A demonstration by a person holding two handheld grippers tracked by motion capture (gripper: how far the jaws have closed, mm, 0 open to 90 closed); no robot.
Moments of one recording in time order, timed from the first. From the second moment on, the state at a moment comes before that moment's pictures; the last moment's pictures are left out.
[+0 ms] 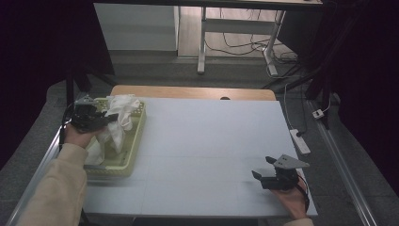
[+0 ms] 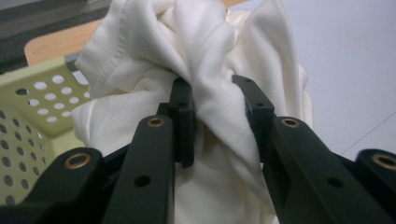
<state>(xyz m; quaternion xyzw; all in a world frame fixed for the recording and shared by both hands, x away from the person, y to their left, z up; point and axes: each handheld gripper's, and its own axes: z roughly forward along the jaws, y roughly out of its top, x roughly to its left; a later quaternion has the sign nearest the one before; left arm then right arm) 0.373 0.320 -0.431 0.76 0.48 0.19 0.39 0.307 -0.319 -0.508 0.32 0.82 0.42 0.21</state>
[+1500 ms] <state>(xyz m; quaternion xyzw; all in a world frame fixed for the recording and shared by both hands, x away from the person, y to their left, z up) 0.350 0.318 -0.352 0.70 0.44 0.22 0.51 0.307 -0.319 -0.508 0.32 0.82 0.42 0.21</state>
